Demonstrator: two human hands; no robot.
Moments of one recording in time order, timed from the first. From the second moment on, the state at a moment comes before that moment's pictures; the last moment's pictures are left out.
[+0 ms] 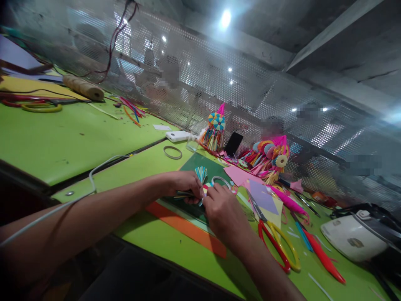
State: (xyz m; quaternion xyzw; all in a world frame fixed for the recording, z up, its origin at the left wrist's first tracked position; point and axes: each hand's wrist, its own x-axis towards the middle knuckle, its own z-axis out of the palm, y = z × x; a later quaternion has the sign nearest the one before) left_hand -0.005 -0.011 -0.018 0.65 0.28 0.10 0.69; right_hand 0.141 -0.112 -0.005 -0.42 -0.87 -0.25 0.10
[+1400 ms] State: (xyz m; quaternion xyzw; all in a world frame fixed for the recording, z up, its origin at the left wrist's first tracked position) left_hand -0.012 -0.010 -0.008 0.64 0.25 0.11 0.71; right_hand 0.171 -0.108 0.004 -0.52 -0.71 0.30 0.37
